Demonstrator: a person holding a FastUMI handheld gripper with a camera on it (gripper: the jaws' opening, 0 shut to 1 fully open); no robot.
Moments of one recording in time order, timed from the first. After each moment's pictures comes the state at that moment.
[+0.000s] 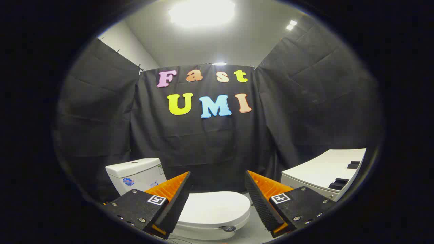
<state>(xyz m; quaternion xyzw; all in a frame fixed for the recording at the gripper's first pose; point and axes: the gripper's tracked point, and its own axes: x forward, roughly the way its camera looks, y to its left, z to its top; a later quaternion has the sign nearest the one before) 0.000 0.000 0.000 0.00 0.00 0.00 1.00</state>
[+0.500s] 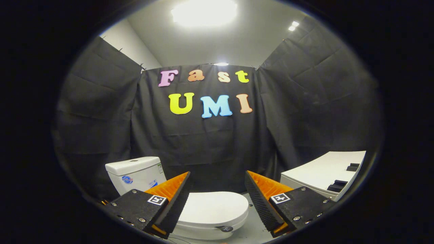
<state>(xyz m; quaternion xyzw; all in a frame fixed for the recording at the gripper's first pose) -0.004 -0.002 -0.003 -0.01 0.00 0.01 1.00</state>
